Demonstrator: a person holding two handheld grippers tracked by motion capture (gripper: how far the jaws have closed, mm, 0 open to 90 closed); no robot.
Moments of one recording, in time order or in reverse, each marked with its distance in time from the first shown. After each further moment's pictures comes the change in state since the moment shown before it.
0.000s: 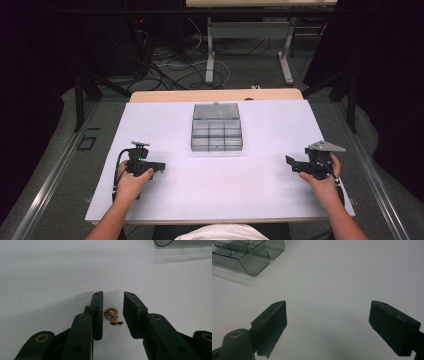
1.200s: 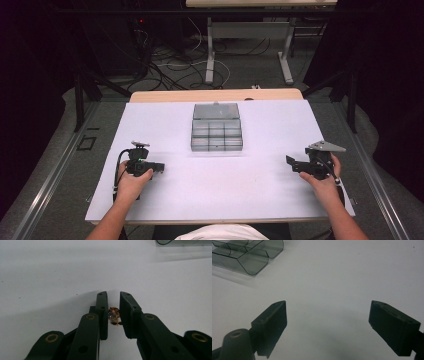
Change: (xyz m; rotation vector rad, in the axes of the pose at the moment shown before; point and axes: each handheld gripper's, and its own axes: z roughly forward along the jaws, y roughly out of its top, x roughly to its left) left arm -0.001 0.000 -0.001 0.019 0.000 -0.008; right arm -0.001 0.000 0.000 0.012 0.003 0.005
